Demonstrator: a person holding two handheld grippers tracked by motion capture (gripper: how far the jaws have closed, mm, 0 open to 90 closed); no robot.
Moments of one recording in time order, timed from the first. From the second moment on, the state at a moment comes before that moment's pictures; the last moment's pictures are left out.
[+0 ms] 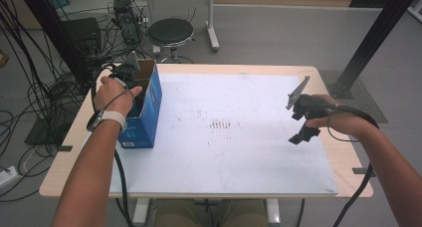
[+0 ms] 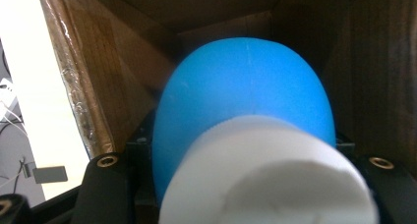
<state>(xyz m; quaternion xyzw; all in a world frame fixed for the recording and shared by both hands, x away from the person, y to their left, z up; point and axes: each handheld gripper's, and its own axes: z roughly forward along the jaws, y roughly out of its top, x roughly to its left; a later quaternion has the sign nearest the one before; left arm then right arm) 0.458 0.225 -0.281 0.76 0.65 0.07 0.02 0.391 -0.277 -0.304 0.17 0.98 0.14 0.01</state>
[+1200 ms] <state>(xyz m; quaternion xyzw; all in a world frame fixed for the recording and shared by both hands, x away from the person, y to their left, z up) 0.457 0.227 -0.281 0.76 0.65 0.07 0.03 0.389 -0.276 -0.304 0.17 0.98 0.13 0.01</state>
